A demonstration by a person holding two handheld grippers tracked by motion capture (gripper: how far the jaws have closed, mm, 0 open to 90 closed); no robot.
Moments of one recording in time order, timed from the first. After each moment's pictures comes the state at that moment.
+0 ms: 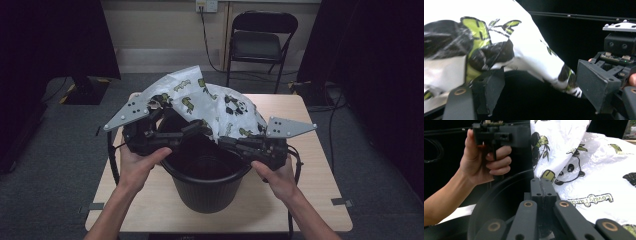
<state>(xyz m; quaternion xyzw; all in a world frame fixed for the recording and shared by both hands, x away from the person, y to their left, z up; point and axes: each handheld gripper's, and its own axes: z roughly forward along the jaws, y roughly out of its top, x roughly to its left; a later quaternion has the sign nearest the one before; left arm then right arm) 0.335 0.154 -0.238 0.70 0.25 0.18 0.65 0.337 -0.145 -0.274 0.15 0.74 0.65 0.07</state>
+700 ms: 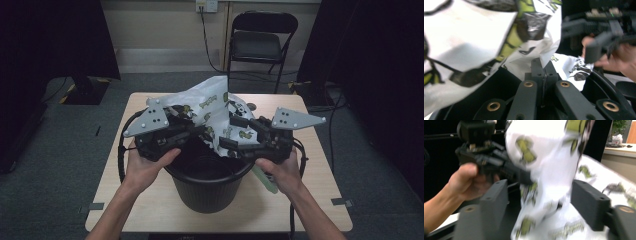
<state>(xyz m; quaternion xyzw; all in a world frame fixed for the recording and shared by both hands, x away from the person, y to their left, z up) 0.329 0.135 -0.241 0.76 0.18 0.18 0.60 0.341 -0.149 -0.252 0.17 0.72 0.66 0.11</state>
